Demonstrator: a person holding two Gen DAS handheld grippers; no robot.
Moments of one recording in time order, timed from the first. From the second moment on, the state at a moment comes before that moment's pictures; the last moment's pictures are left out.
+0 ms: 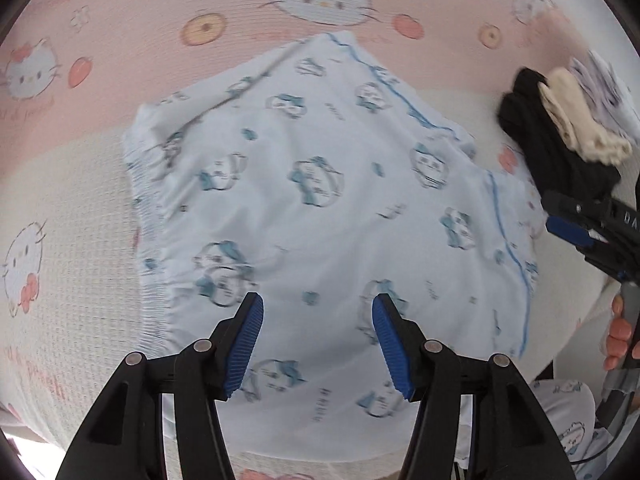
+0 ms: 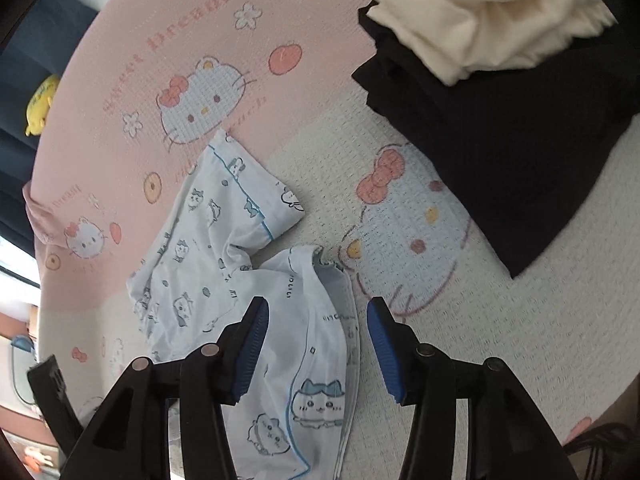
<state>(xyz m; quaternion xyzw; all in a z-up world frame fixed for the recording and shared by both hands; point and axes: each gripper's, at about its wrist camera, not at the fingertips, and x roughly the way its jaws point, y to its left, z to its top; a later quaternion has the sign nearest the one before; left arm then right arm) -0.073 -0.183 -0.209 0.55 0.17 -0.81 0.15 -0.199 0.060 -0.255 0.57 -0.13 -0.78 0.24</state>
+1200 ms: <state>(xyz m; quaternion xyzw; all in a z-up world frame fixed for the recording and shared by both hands) -0.034 -0.260 -0.228 0.51 0.26 -0.80 0.18 -0.217 0.008 -0.283 0.56 0.01 -0.79 0.25</state>
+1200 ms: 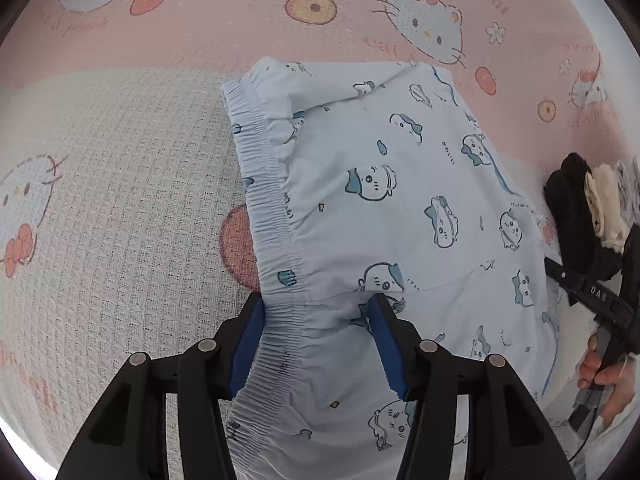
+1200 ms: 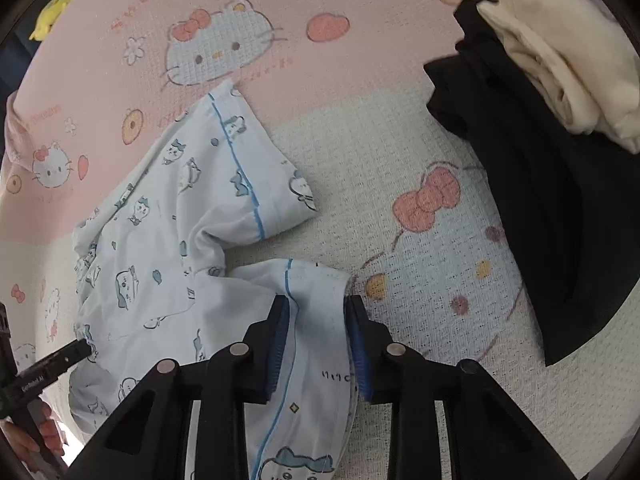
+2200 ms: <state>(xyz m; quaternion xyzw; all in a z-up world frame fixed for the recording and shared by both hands) 0.025 -0.285 -0.175 0.43 0.24 -0.85 0.19 -0.195 0.045 -0.258 0.55 -0.09 -0.80 0.22</state>
